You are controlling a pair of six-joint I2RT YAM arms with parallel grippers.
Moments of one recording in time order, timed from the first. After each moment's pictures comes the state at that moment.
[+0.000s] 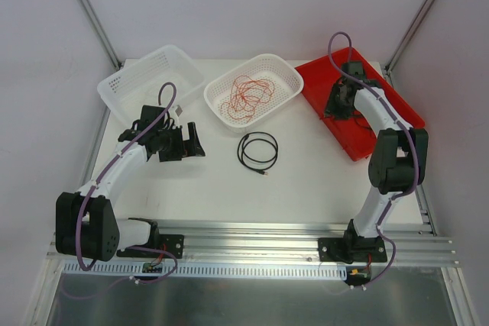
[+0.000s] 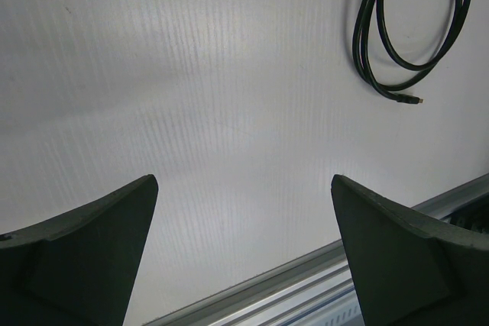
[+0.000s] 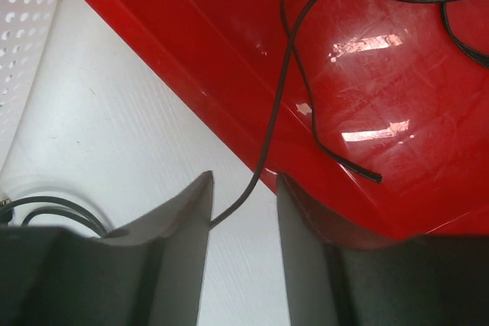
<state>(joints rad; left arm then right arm) -0.15 1.25 0.83 -0.57 0.36 -0.32 0.09 1.84 1.50 -0.72 0.03 0.37</state>
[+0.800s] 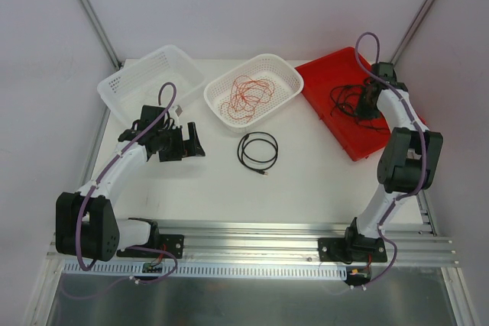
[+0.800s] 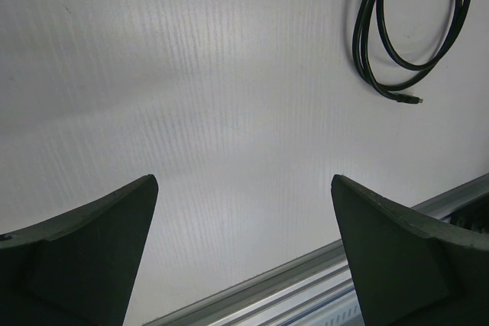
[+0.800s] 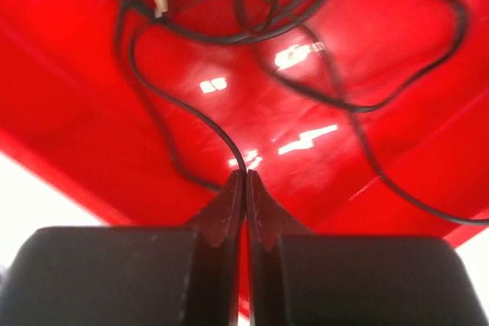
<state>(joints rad) -0.15 1.25 0.83 -0.57 0.36 -0.32 -0.09 1.84 1.49 -0.71 0.11 0.20</state>
